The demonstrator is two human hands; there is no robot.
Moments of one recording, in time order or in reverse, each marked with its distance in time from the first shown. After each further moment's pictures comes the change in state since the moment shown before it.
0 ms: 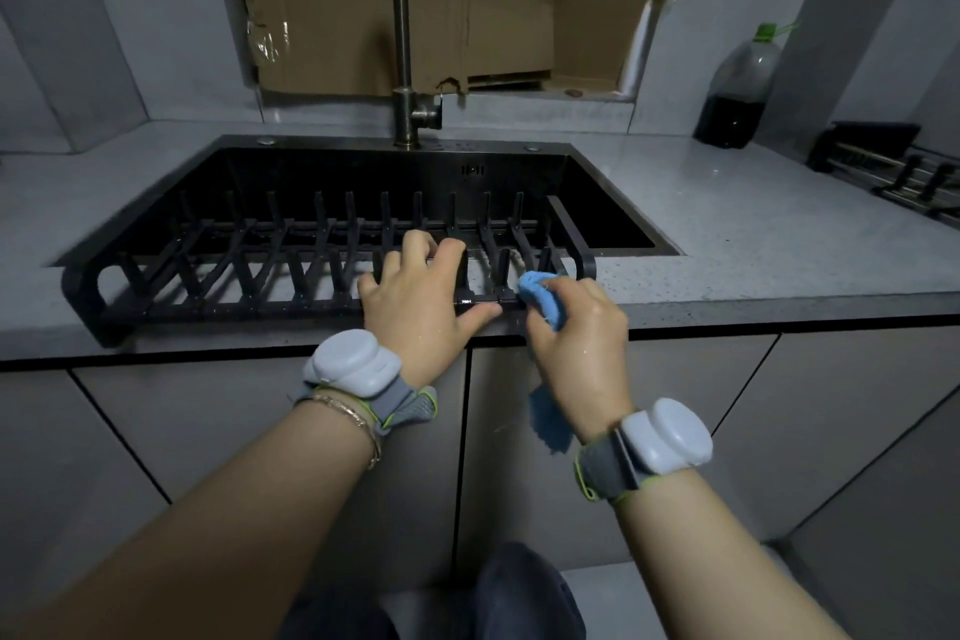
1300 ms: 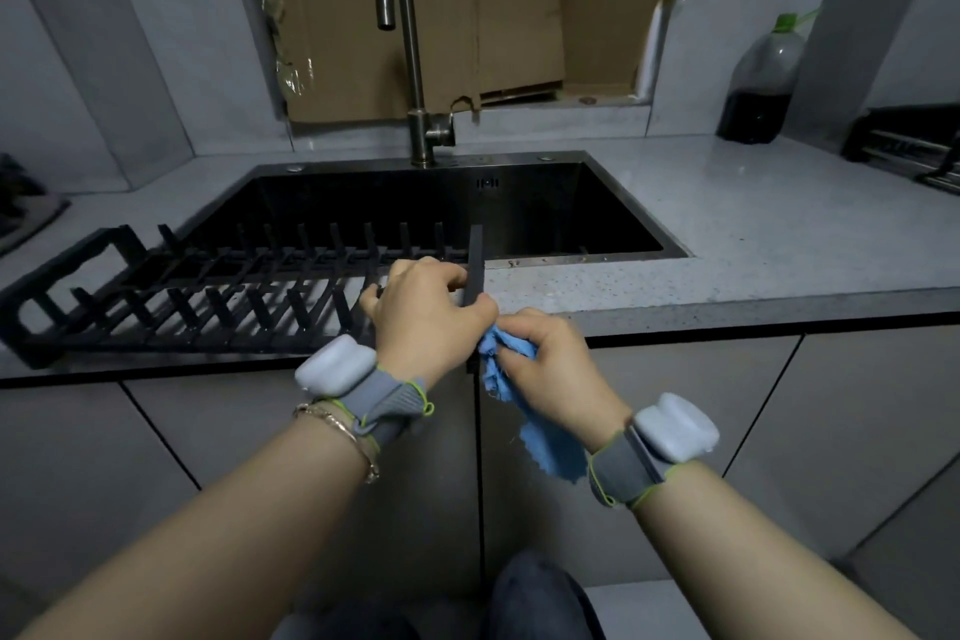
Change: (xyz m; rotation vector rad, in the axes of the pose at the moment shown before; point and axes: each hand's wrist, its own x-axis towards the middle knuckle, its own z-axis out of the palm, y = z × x) left_hand -0.008 0.033 -0.022 -0.249 0.051 -0.195; right_hand -0.003 -0.002 -0.011 0.346 -0.511 -0.011
